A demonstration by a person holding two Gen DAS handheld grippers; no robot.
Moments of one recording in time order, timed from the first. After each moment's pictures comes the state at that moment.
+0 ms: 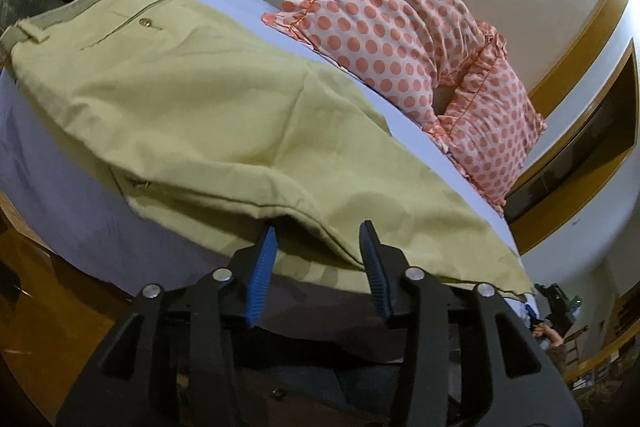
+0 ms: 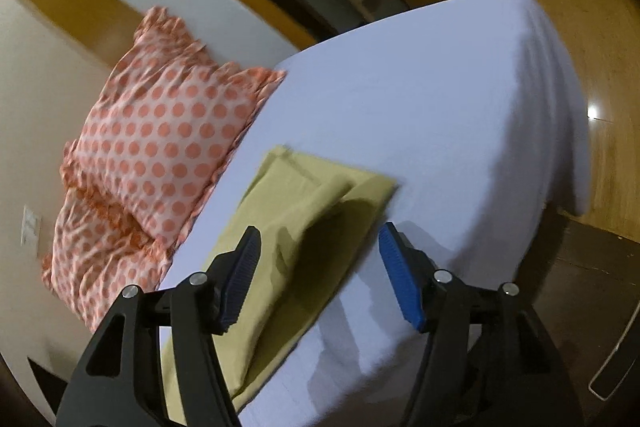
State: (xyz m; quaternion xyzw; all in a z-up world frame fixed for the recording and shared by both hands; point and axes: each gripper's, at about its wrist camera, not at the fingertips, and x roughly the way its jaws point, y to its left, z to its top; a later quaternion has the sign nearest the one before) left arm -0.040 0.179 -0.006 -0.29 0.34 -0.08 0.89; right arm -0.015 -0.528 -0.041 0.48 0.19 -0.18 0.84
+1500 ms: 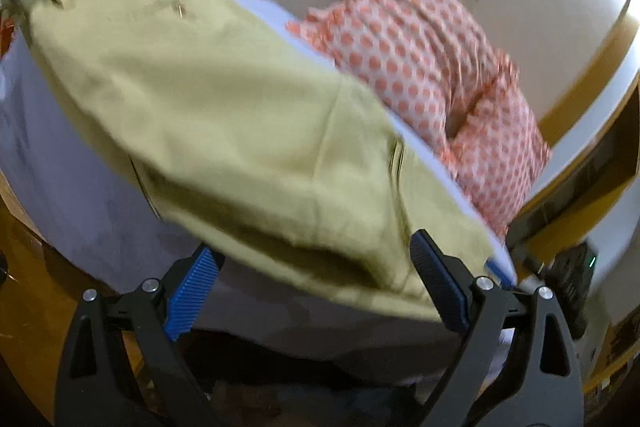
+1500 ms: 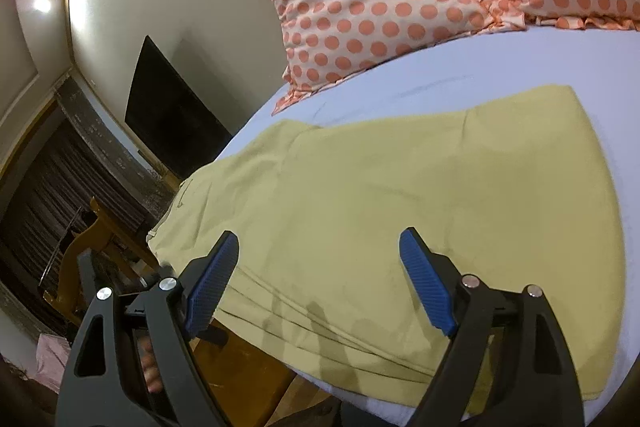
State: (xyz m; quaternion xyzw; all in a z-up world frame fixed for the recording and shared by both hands) left arm -0.041 0.198 -0.019 -0.34 0.30 -0.06 0.89; right arm 0.080 -0.187 0.008 0.19 0.35 0.31 0.86
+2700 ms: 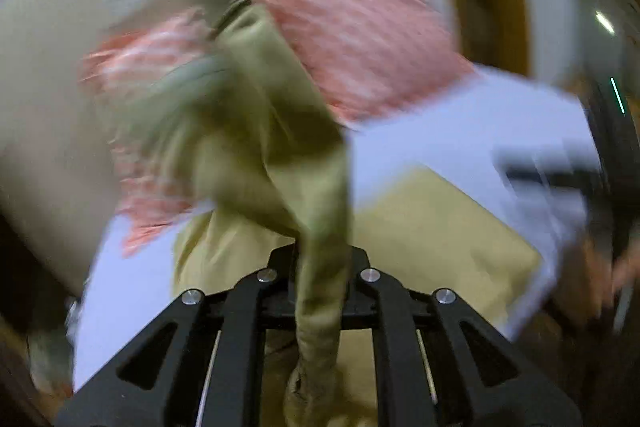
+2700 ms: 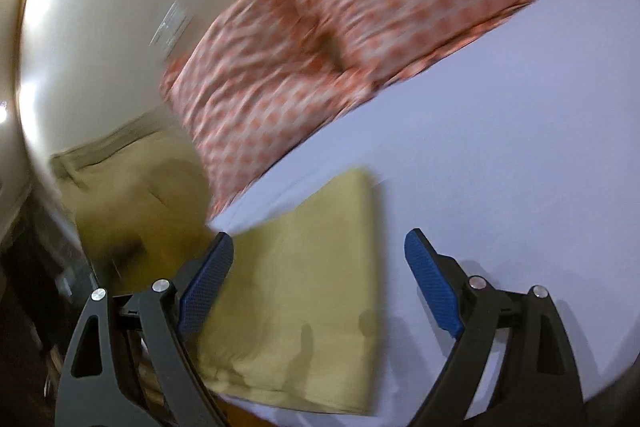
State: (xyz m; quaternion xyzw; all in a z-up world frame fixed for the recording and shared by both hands) left arm 0.049 -0.086 0.082 0.23 0.27 -0.20 0.91; right arm 0.056 -0.350 0.002 0.34 0.25 0.15 0.89
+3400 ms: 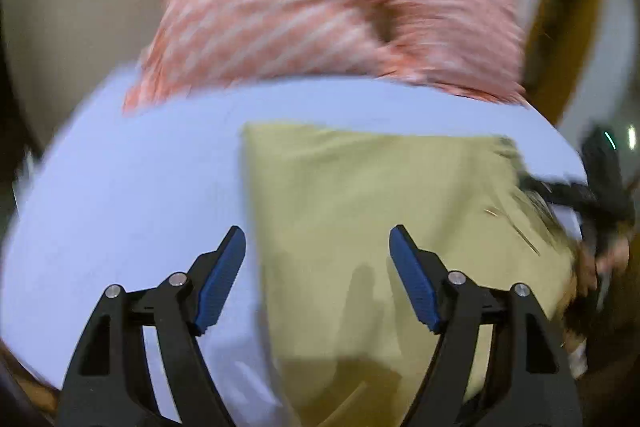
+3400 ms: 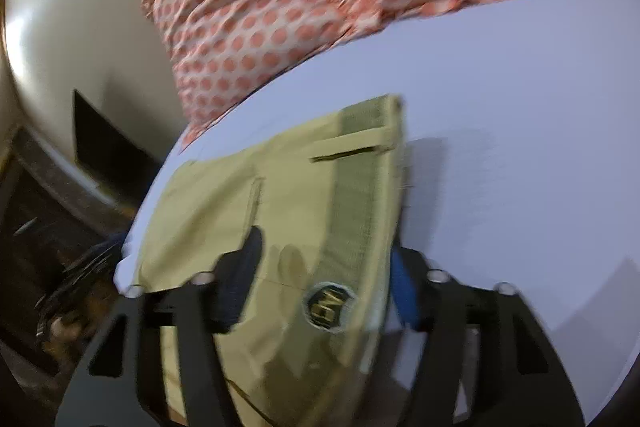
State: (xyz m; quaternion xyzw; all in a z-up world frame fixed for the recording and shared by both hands) left arm 0.122 0.060 0.046 -0.03 0.41 -0.13 0.90; right arm 0.141 -0.325 -0.017 0.25 0.41 0.23 0.85
